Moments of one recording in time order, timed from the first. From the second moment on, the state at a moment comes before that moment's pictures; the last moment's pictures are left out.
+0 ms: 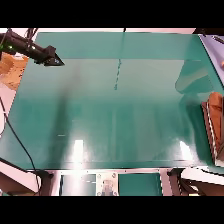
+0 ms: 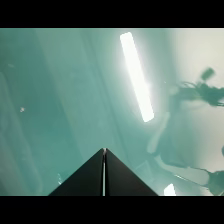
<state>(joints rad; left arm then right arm) 0.10 -1.75 1.99 0.88 -1.55 -1.29 -0.73 -1.37 1.43 -1.53 1.62 1.77</state>
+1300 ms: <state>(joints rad) -0.13 -1.13 1.01 0.97 -1.32 -1.32 0.32 -1.09 0.91 -1.20 1.10 1.73</state>
